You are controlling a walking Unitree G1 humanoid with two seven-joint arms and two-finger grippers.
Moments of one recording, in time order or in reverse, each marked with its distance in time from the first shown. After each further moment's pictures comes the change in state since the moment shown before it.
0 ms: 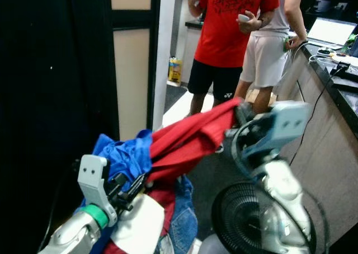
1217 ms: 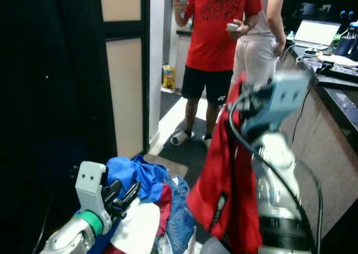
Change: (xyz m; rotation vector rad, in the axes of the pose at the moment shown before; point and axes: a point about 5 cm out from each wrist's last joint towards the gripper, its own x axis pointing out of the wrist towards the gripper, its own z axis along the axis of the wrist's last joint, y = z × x) left arm -0.014 0.022 -0.013 0.043 0.085 0.101; right arm 0.013 -0.013 -0.047 -0.058 0.140 -0.093
